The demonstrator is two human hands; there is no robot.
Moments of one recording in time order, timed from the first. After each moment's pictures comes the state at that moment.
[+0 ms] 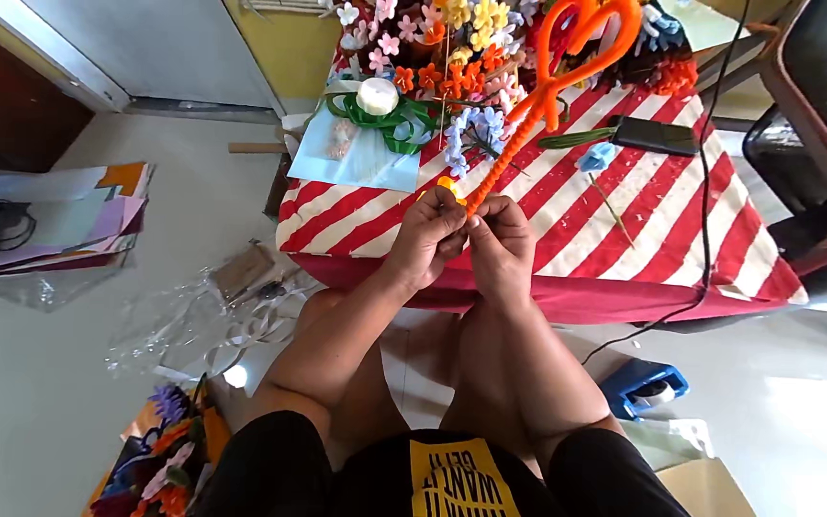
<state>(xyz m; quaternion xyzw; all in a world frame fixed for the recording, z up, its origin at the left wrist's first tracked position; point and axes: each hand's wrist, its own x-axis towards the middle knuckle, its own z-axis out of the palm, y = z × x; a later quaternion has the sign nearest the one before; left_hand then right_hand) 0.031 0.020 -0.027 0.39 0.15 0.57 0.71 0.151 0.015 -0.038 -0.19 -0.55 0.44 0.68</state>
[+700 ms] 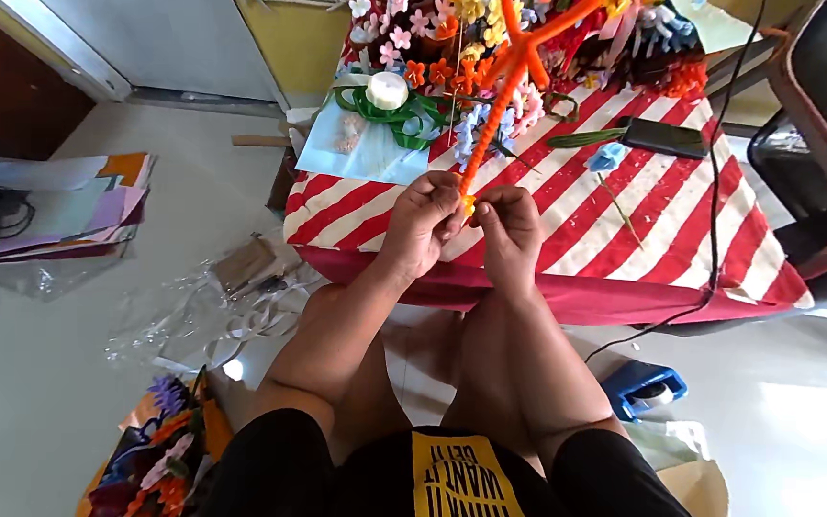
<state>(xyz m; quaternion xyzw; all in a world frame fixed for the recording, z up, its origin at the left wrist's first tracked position) 0.016 0.019 -0.018 0.43 0.16 0.62 0.64 0.152 0.025 -0.045 -0.26 -0.63 0.31 0.66</state>
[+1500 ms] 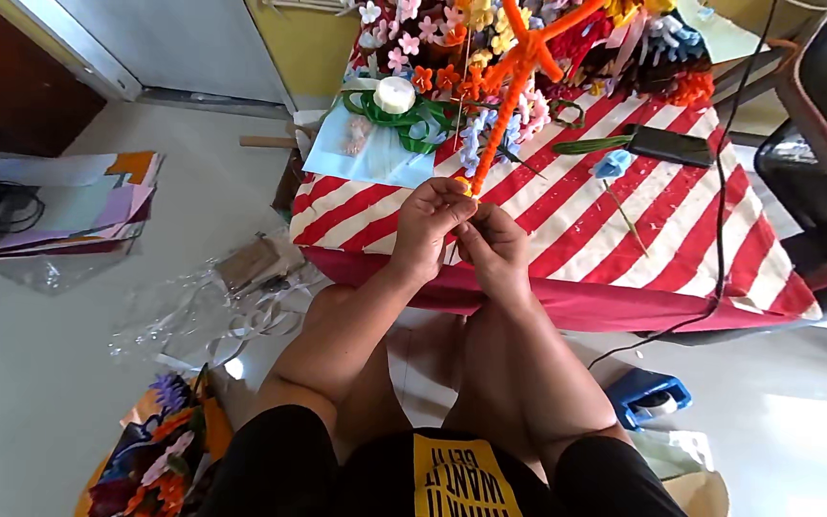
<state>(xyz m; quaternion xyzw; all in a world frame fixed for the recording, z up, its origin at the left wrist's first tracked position) 0.024 0.019 -0.024 0.44 0.21 0.67 0.56 0.143 0.013 -0.041 -0.27 -0.64 0.41 0.59</state>
